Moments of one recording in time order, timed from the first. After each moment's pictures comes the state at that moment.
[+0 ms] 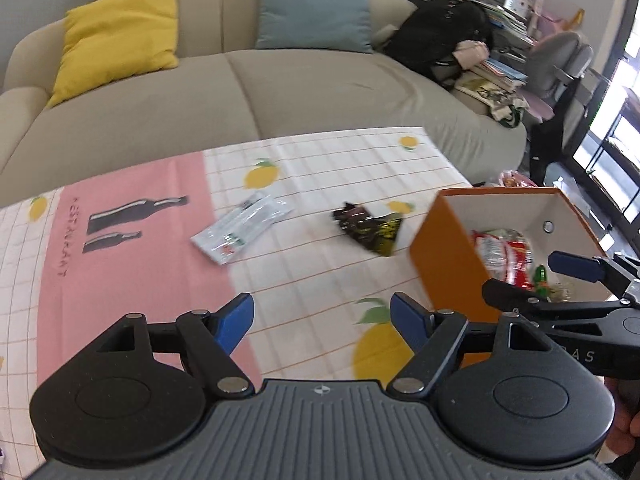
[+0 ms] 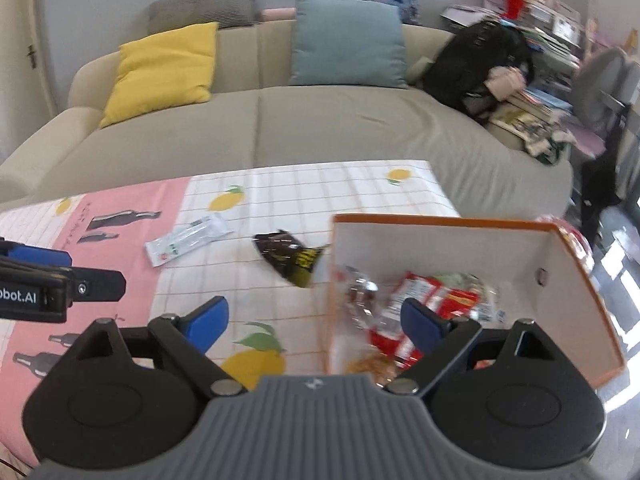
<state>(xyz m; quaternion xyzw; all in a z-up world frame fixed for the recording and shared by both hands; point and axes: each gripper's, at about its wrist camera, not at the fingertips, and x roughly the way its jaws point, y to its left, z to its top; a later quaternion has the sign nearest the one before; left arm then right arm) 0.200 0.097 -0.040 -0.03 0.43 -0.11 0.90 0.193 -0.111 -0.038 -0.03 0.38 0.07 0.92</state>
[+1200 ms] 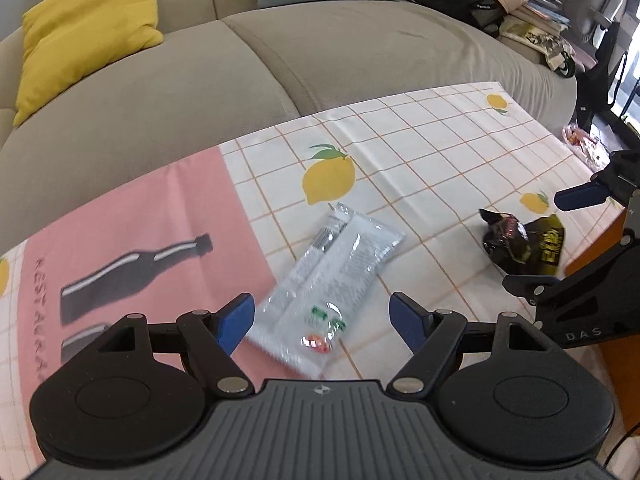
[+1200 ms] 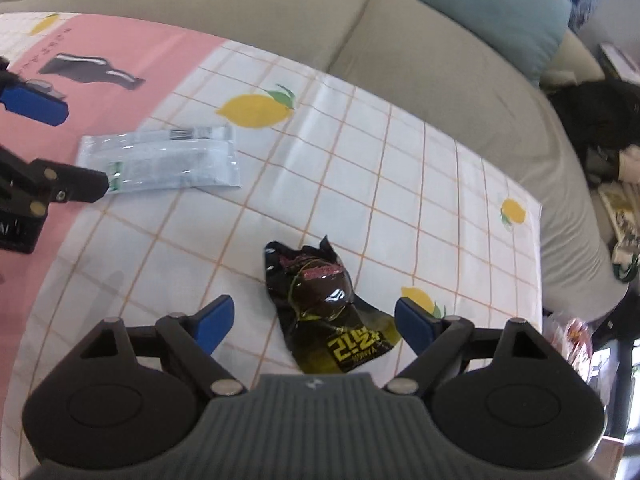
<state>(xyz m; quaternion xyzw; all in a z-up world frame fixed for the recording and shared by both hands) 0.370 0.138 -0.148 0.06 0.47 -0.12 0.87 0.404 -0.018 -0.157 -0.24 0.51 0.14 0.81</state>
